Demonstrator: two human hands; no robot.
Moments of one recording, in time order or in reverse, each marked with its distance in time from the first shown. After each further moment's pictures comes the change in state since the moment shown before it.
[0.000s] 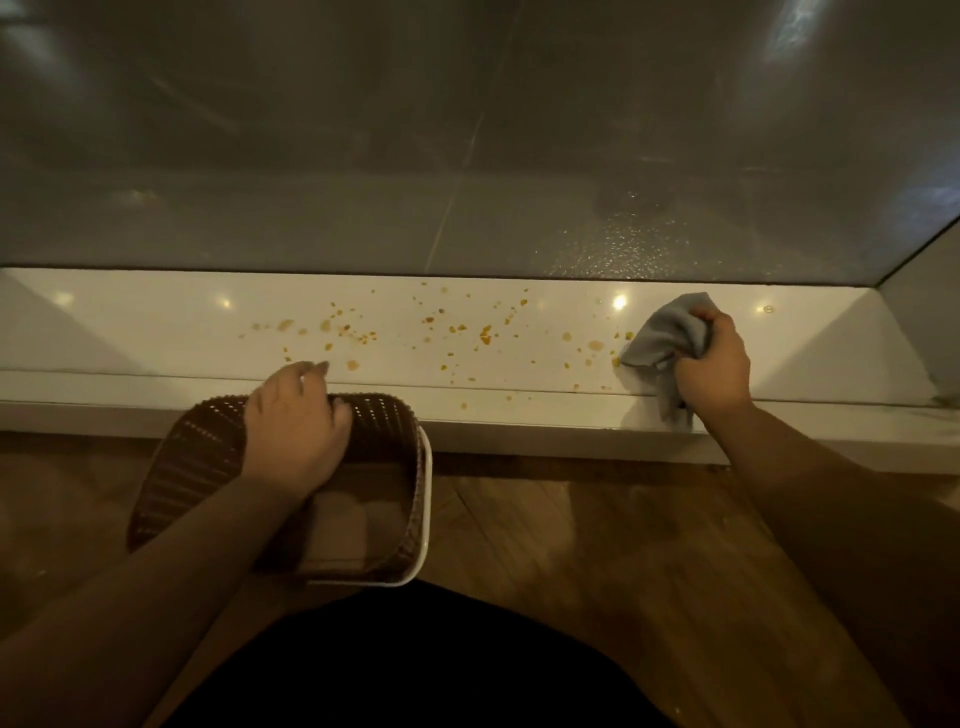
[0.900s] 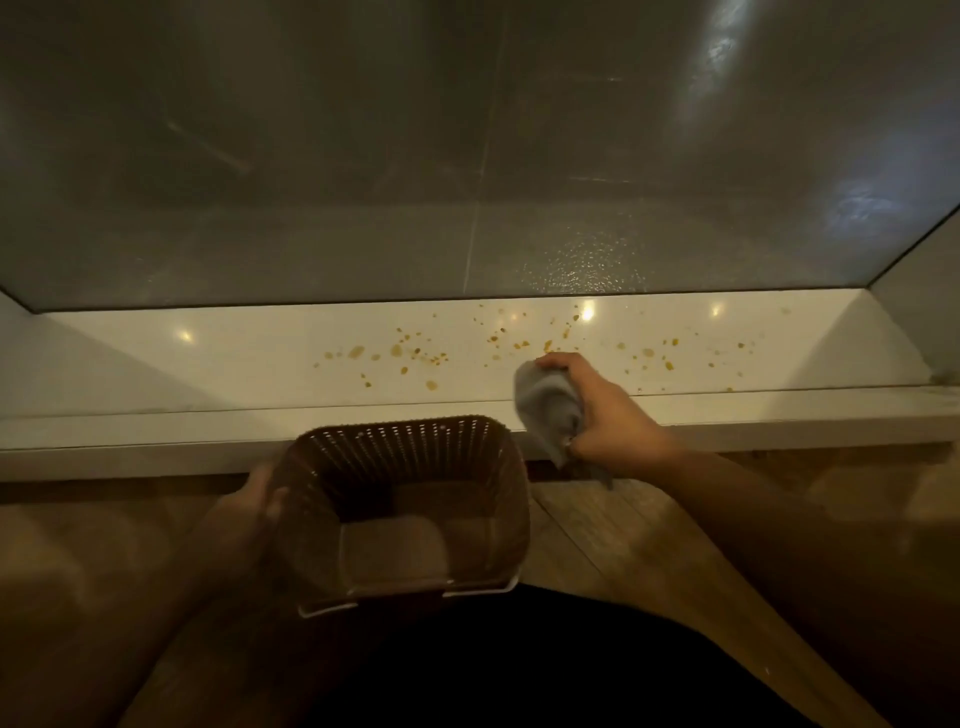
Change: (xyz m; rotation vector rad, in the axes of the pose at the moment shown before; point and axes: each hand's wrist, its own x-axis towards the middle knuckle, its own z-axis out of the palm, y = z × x) left_hand -0.015 -0.183 -0.034 -0.339 -0.376 -0.082; right_hand -0.151 -0.147 0.080 -0.024 -0.629 -0.285
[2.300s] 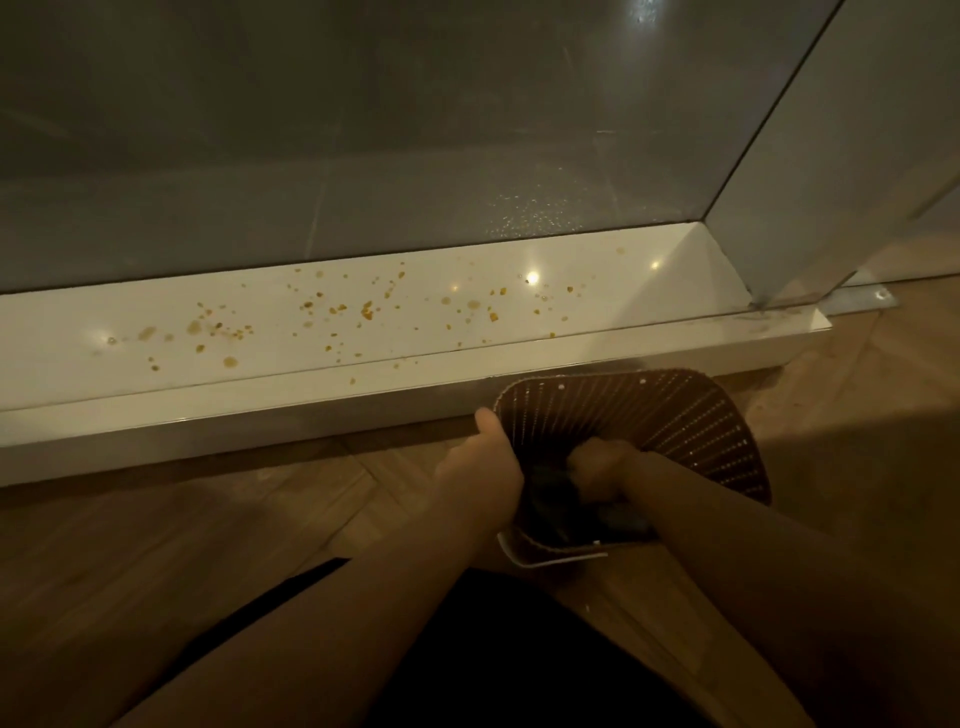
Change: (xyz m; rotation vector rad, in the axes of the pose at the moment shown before) left_hand -0.066 0.330 0.240 0.135 -0.224 0.316; right_hand -0.078 0.244 -0.080 -0.845 -0.615 0.455
